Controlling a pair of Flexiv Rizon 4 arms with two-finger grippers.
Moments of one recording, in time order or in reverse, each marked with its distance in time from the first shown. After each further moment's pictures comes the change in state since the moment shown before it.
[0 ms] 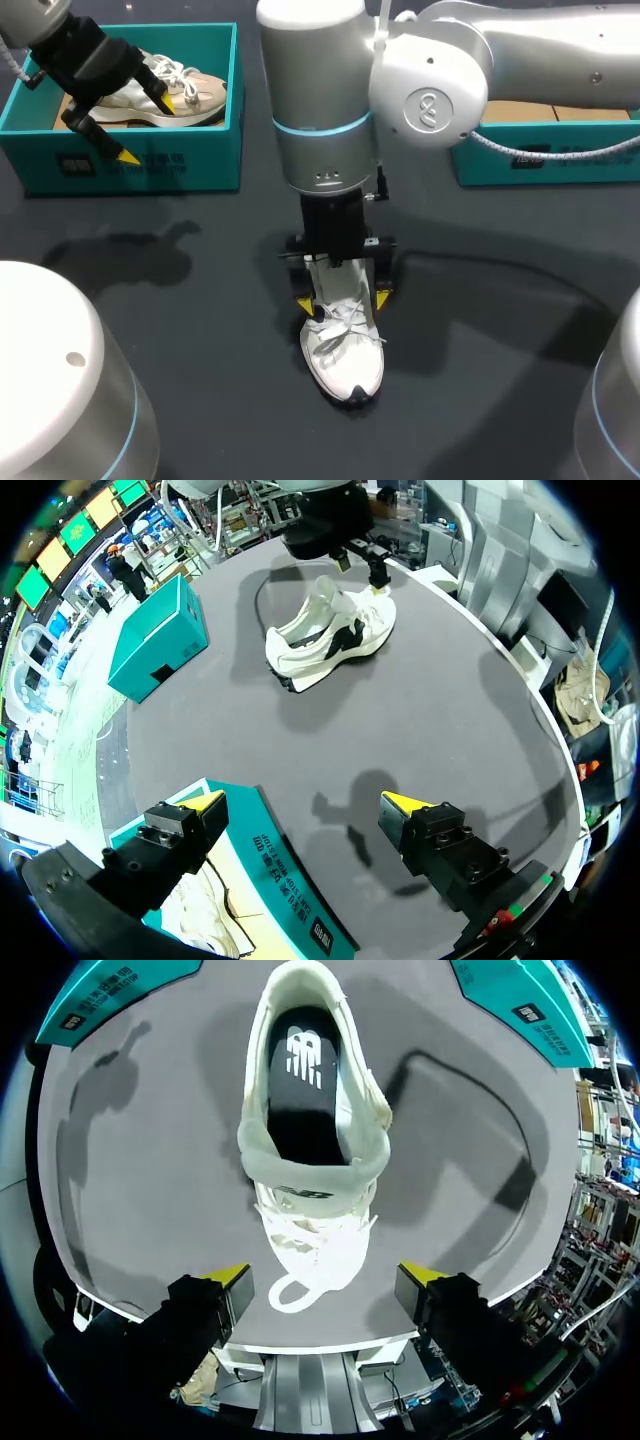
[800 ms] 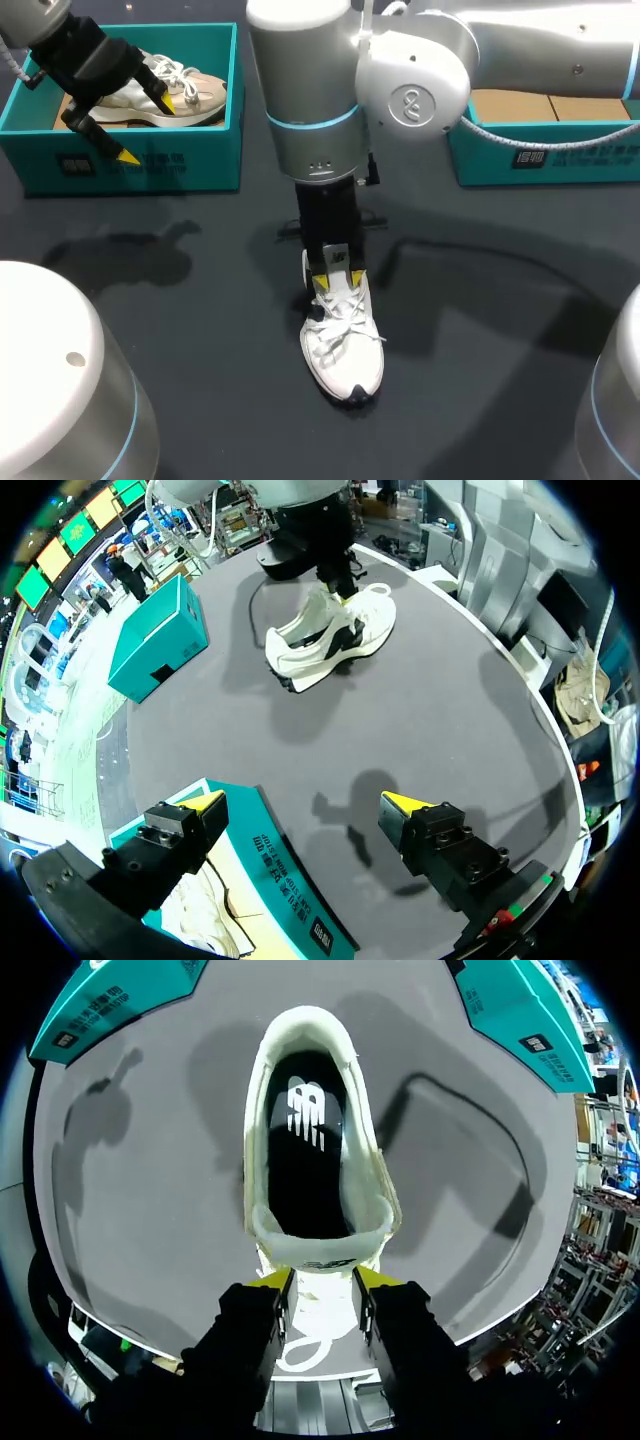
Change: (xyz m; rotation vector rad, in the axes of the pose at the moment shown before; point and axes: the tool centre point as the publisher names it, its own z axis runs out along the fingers) left arm 0.000 0.000 0.000 0.000 0.000 0.000; right arm 0.002 0.054 0.008 -0.067 -0.017 -0.012
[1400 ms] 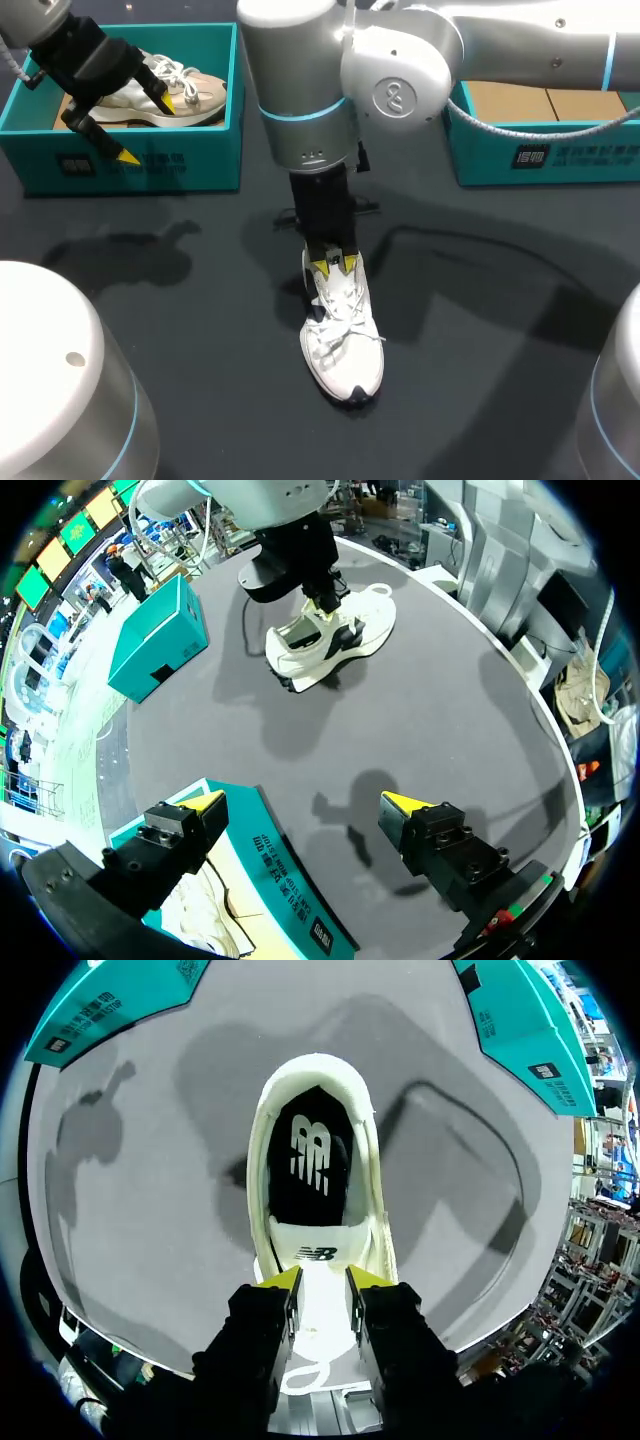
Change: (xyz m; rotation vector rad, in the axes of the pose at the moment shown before) left arm 0.000 0.000 0.000 0.000 0.000 0.000; right arm 0.002 0.029 0.000 -0.029 -0.048 -0.029
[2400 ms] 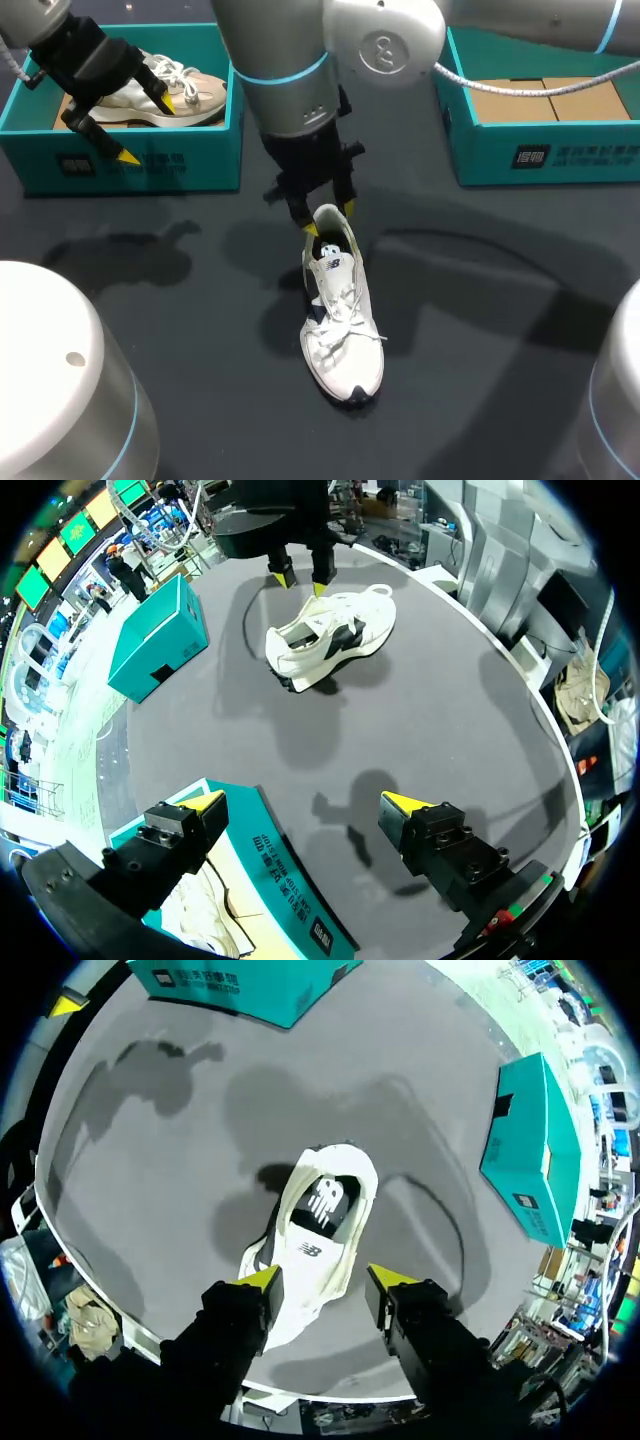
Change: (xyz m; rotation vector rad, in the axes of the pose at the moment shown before) left arm 0.000 0.000 0.000 0.000 0.000 0.000; right arm -0.006 0.023 -0.069 -0.148 -0.069 -0.475
